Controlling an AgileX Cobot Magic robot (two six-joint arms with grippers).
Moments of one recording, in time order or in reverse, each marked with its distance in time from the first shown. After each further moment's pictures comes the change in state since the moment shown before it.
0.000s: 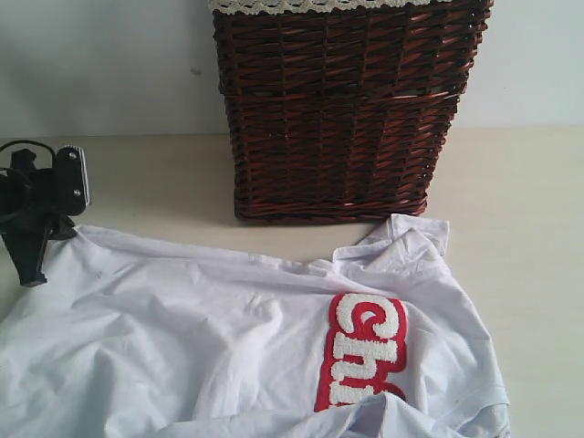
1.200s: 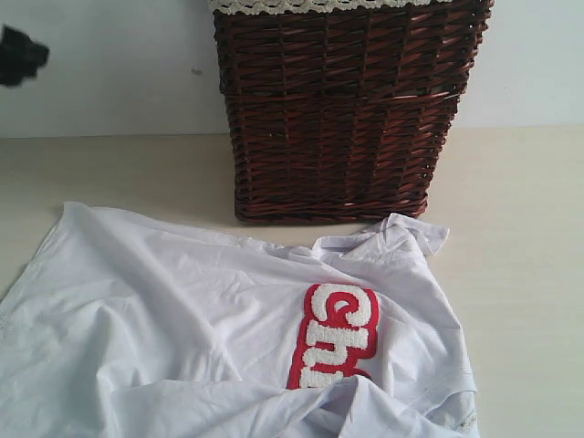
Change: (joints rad) left arm 0.017 -0.437 -0.078 -0.703 -0.038 -0.354; right arm 0.000 0.000 0.000 0.000 0.000 0.000
